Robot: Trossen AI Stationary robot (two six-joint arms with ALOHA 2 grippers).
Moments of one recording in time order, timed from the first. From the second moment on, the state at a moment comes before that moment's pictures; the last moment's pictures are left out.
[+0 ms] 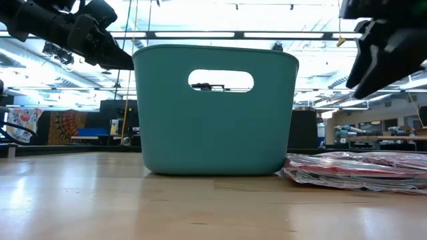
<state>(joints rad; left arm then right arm) 0.01 0.71 0.35 0.05 -0.29 0.06 0.65 1.55 1.01 -1.18 0.74 0.90</state>
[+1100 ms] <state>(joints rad) 0.01 0.71 0.35 0.05 -0.29 0.06 0.64 1.78 0.87 -1.01 0.61 0.76</state>
